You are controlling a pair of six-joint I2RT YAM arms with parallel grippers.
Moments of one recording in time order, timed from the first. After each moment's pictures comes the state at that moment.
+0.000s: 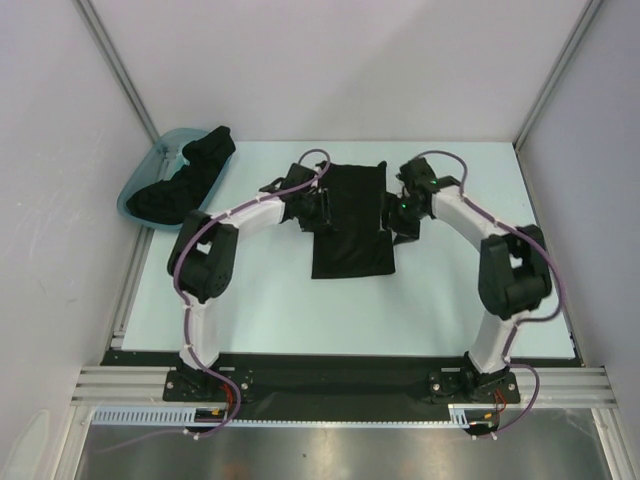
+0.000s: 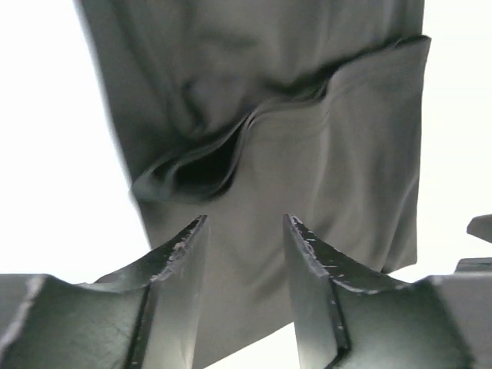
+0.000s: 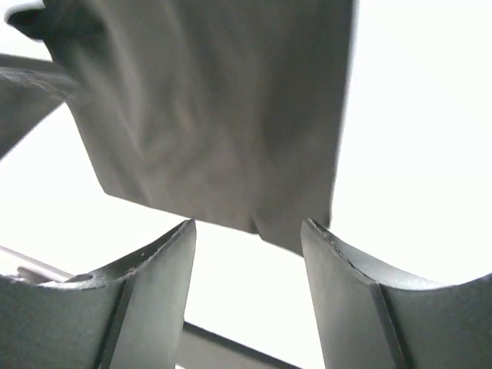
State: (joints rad) left arm -0.50 2.05 1.49 -0.36 0.24 -0.56; right arm 0.34 1.87 1.45 -0.72 -0.24 0.46
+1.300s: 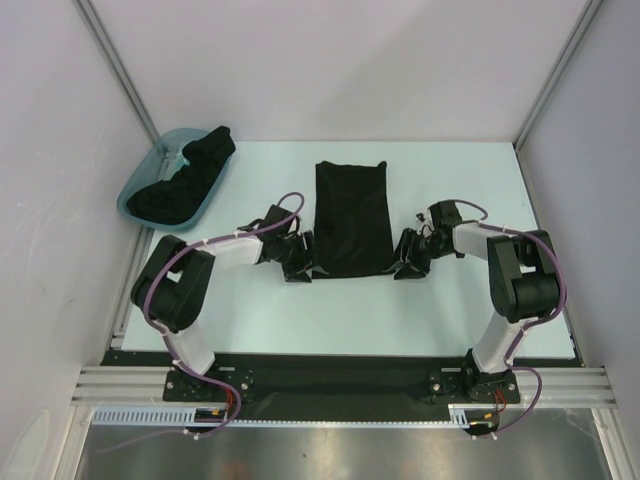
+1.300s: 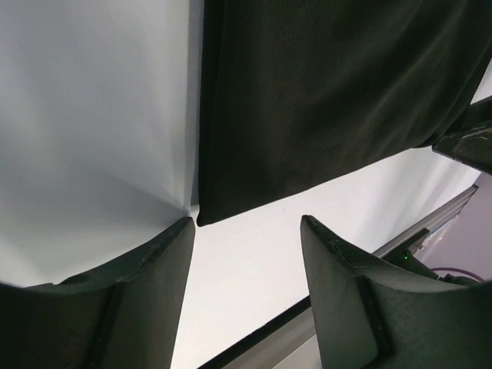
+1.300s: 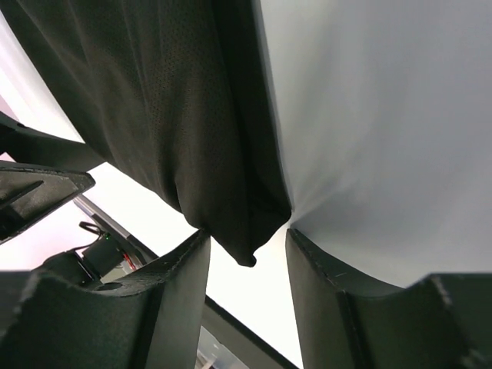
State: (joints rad) left arm -0.48 1.75 0.94 -0.25 0.40 -0.78; right arm 0.16 1.77 0.93 -0.37 -0.65 0.51
